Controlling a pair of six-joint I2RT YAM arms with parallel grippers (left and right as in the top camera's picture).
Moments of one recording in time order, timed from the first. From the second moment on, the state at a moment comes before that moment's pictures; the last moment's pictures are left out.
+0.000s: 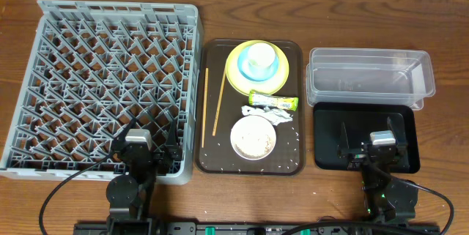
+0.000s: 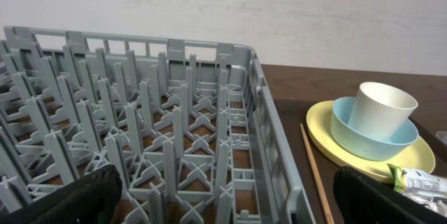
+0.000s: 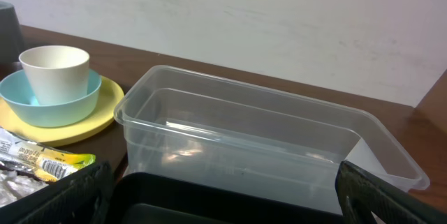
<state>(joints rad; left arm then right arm) -0.02 0.02 0.02 -0.11 0.07 -0.09 0.05 0.01 0.01 -0.07 0.00 -0.15</state>
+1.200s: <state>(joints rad) -0.02 1.16 1.71 -1.13 0.65 -0.09 0.05 0.01 0.01 -0.07 0.00 -0.15</state>
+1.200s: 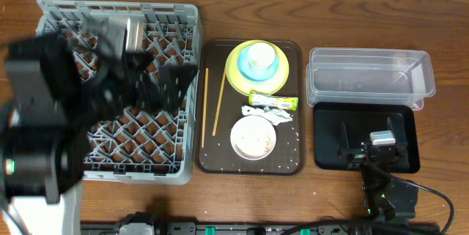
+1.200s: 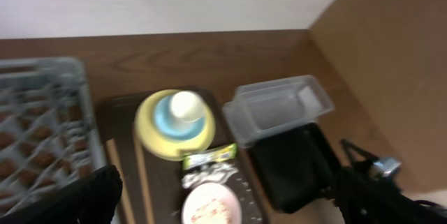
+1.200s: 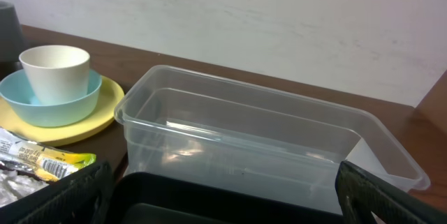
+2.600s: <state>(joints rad) -0.47 1.41 1.37 -1.08 0.10 -0.43 0.05 0.01 0.01 -0.07 0.00 -0.15</state>
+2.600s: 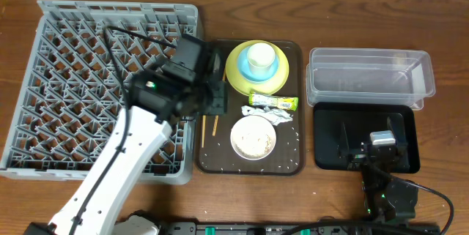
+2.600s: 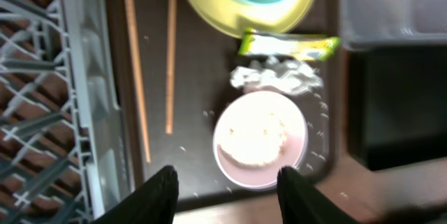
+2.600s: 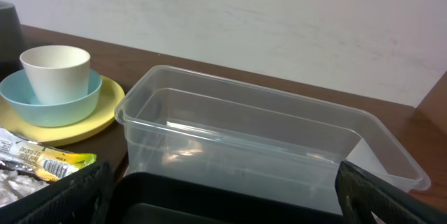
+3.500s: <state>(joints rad) -0.51 1.58 1.12 -0.77 -0.14 -0.46 0.05 0.01 0.01 -0.07 0.00 -0.15</state>
